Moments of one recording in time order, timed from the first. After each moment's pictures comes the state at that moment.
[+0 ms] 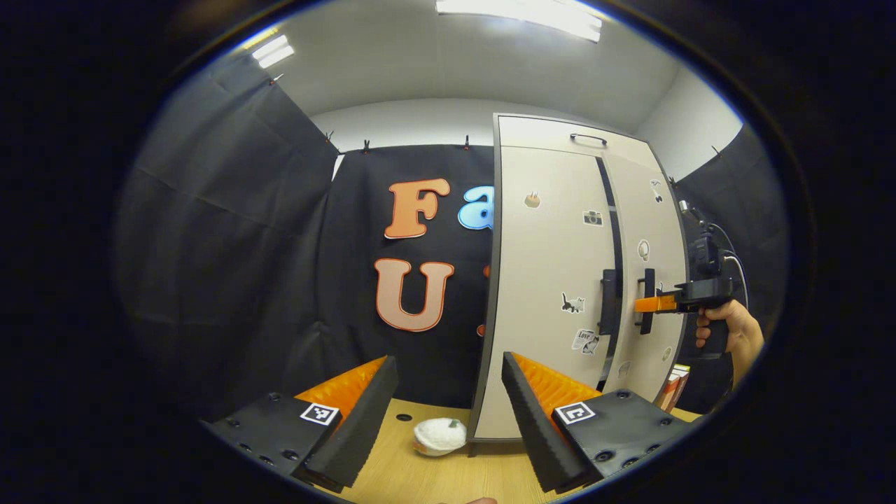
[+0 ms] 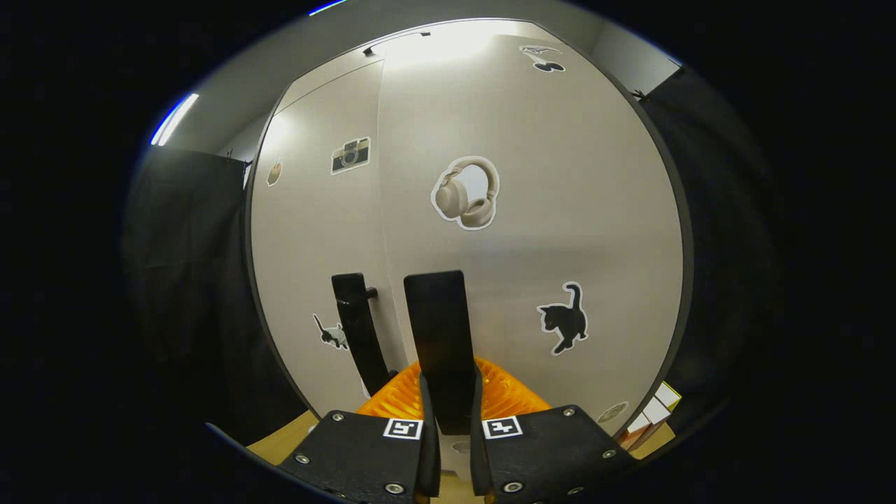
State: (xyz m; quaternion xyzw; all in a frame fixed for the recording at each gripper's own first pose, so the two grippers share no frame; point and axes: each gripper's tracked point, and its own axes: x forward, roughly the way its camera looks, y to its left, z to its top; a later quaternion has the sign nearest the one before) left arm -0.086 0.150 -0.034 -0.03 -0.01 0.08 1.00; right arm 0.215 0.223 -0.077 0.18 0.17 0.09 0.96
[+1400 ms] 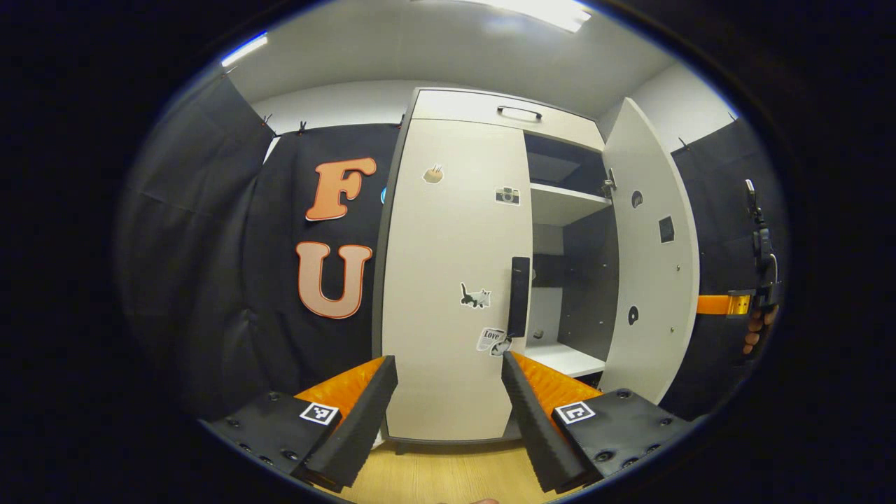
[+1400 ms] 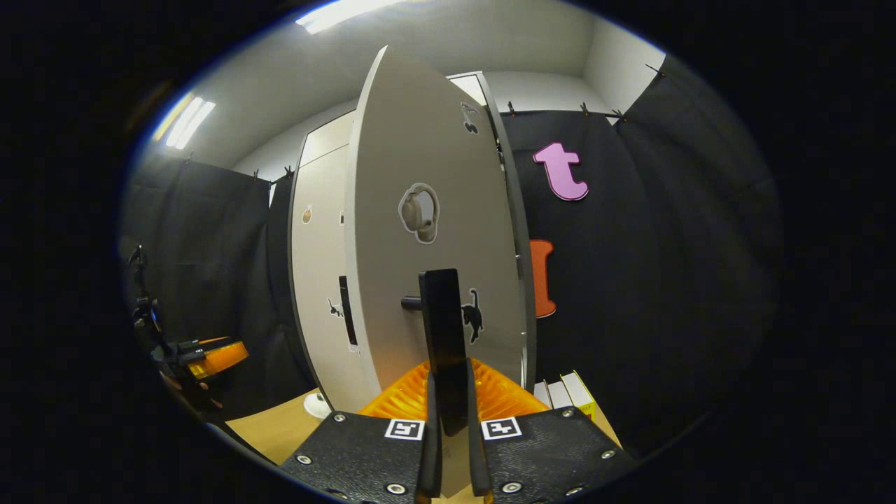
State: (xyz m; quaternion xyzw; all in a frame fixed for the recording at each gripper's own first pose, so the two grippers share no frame) left arm -0.016 0.000 -0.035 -0.03 0.03 -0.03 1.00; right arm 0.120 0.121 -0.060 0.18 0.12 0.11 0.97
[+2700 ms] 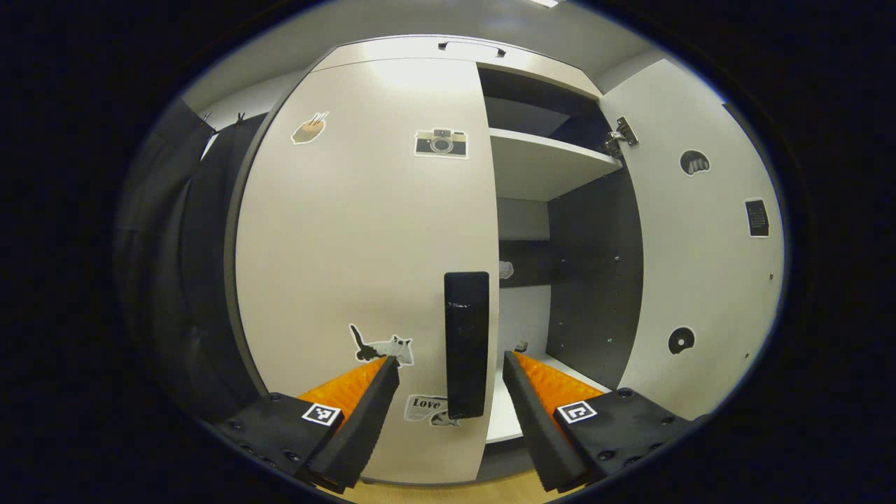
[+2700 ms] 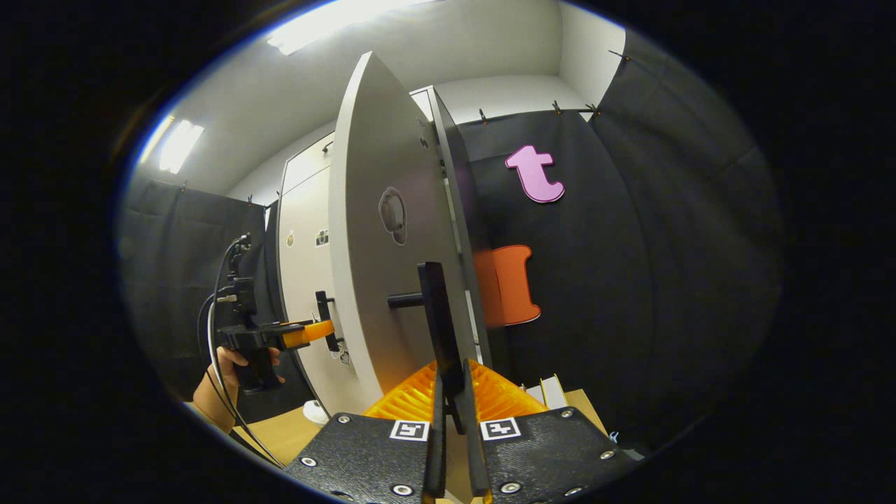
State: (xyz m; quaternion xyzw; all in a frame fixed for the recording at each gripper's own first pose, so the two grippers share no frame) left arm 0.175 -0.098 -0.040 0.00 0.07 -0.07 0.99; right arm 0.123 0.098 -0.064 0.23 0.10 0.12 0.96
